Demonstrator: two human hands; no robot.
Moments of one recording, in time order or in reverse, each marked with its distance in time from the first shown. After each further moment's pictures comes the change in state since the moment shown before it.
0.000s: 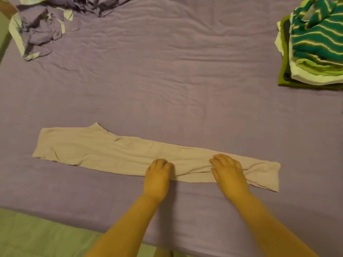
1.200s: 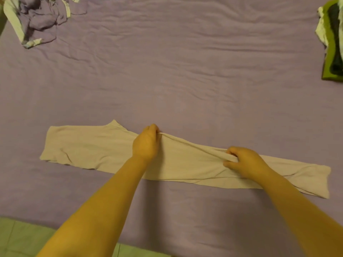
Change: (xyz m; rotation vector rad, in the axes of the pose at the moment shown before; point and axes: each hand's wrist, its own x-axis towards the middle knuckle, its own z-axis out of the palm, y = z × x) left_hand 0.091 -0.139 -0.057 -0.267 0.142 -0.150; right_hand 0.076 -0.046 0.003 0.281 -0.437 0.230
